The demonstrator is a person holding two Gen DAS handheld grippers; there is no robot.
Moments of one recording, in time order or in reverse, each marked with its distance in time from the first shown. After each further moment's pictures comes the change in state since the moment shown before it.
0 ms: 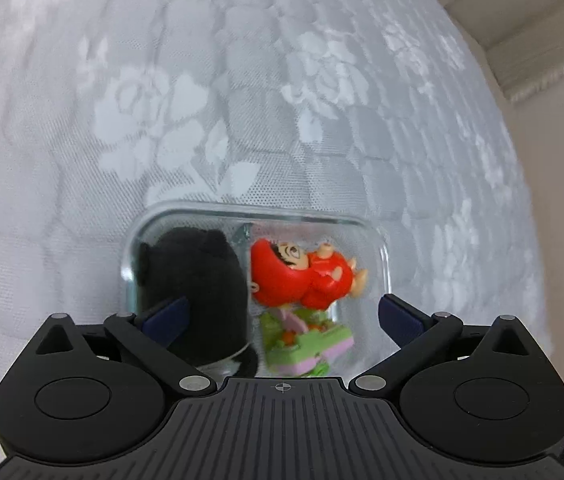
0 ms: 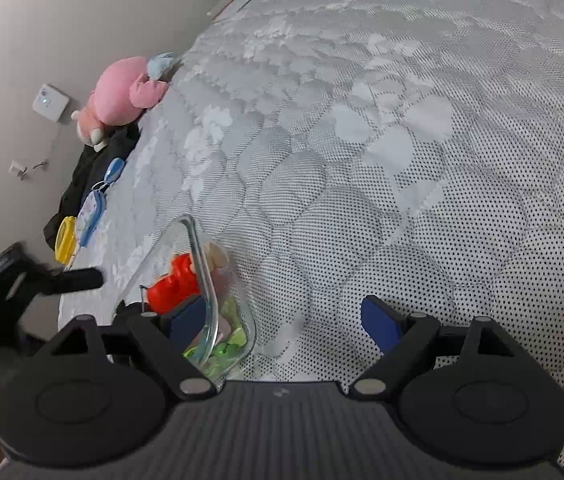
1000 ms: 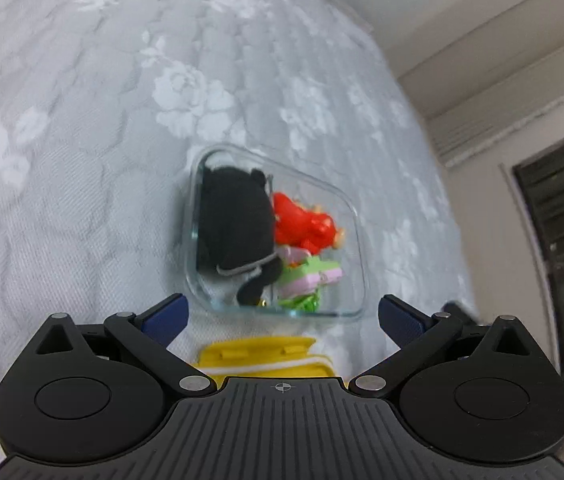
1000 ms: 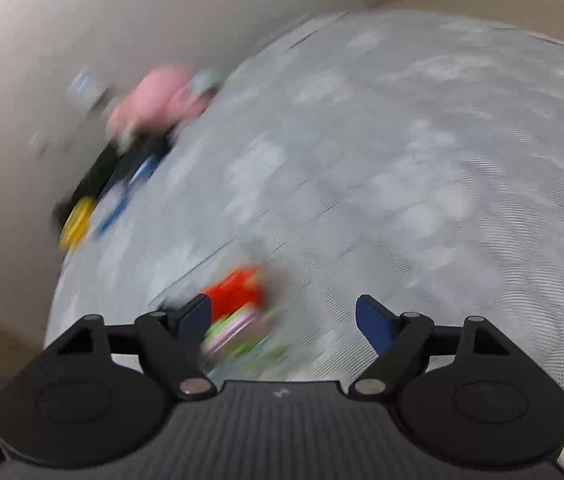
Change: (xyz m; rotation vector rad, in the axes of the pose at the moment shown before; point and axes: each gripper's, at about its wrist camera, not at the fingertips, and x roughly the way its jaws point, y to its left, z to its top) left arm -0.047 0.076 -0.084 -0.176 -0.183 -0.230; right arm -0.053 0.042 -0.023 -0.152 -0.230 -0.069
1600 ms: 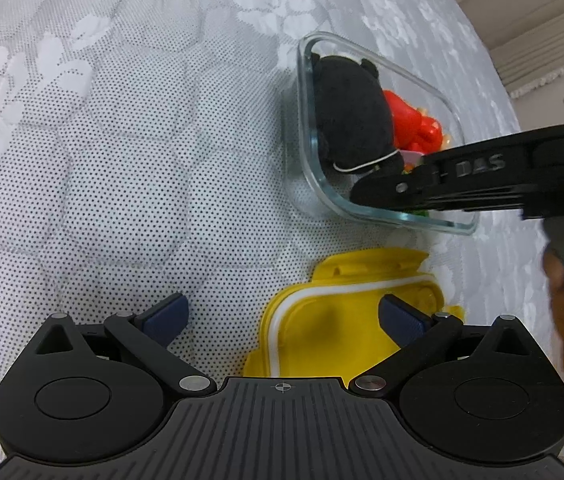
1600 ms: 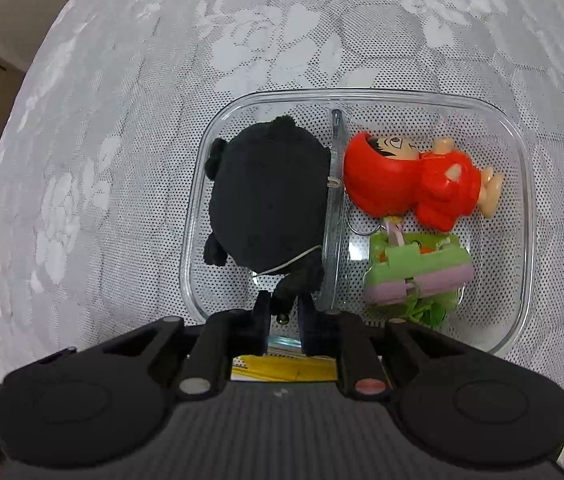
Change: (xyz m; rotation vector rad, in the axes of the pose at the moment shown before) left arm 0.036 0.051 -0.032 0.042 0.210 0.149; right arm 0.153 0.176 -0.032 -0.548 0.814 -0.049
